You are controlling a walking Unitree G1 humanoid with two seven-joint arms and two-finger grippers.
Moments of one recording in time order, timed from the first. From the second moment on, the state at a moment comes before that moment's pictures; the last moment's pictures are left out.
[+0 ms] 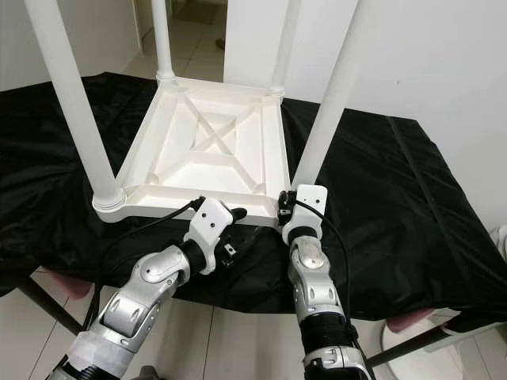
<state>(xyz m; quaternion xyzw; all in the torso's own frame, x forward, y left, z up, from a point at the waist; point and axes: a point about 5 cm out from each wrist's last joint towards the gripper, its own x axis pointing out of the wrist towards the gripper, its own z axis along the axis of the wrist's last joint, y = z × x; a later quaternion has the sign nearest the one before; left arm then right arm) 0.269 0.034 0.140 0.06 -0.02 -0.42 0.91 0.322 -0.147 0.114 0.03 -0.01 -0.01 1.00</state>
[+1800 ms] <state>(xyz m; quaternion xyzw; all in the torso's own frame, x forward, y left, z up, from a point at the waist) 0.272 0.038 0.143 0.07 -0.02 -0.41 0.91 0.321 -0.195 0.114 -0.06 0.02 0.26 0.97</state>
